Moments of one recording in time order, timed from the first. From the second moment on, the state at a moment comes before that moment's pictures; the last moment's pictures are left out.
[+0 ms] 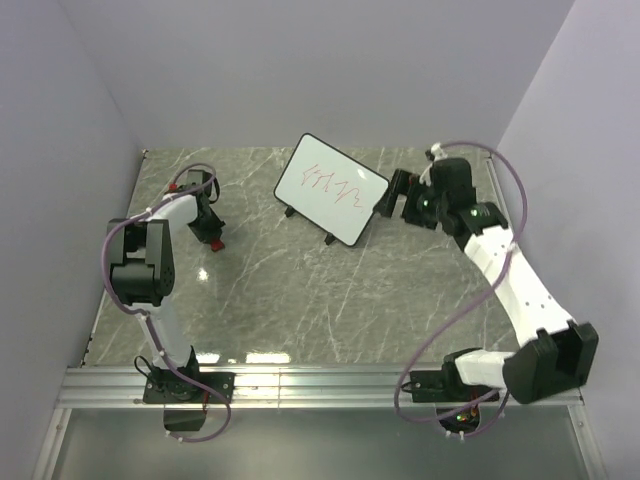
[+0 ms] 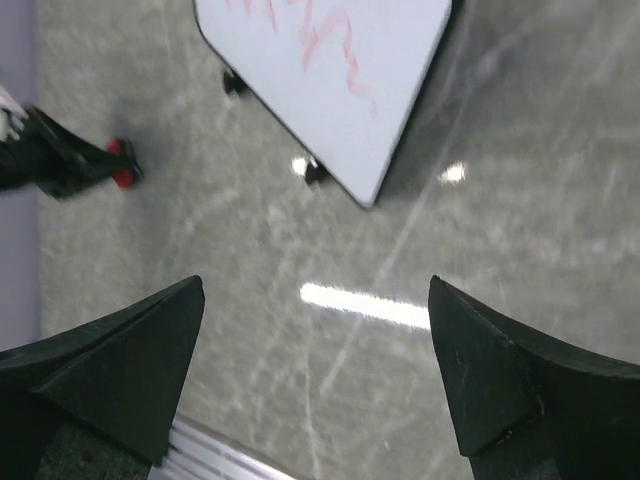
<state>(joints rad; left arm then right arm) -0.03 1.89 1.26 -0.57 -0.17 -0.71 0.27 1.24 1.17 -0.60 -0.20 0.50</state>
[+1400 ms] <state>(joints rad) -0.50 2.08 1.93 -0.70 0.19 -0.69 0.08 2.03 1.70 -0.41 -0.65 0.49</state>
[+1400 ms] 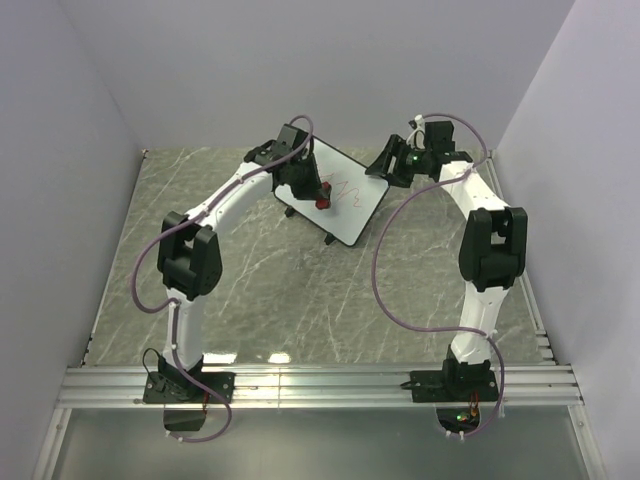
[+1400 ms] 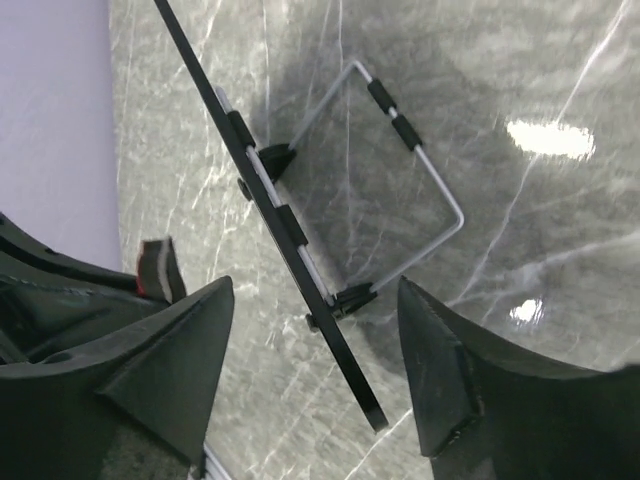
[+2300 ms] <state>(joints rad) -0.70 2.26 2.08 -0.51 0.33 -0.69 0.12 2.03 1.61 -0.36 -0.72 0.46</state>
